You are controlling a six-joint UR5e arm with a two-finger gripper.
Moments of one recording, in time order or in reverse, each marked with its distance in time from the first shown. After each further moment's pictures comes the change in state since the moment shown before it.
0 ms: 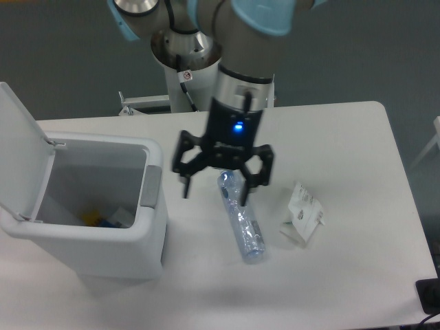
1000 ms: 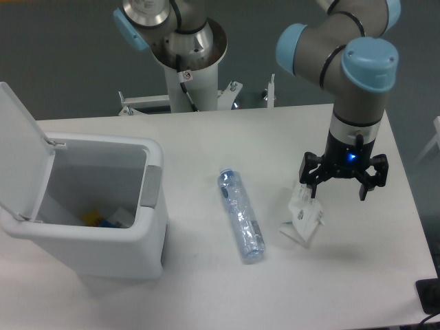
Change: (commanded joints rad) arm 0.150 -0.155 -0.006 -0.076 0.307 0.636
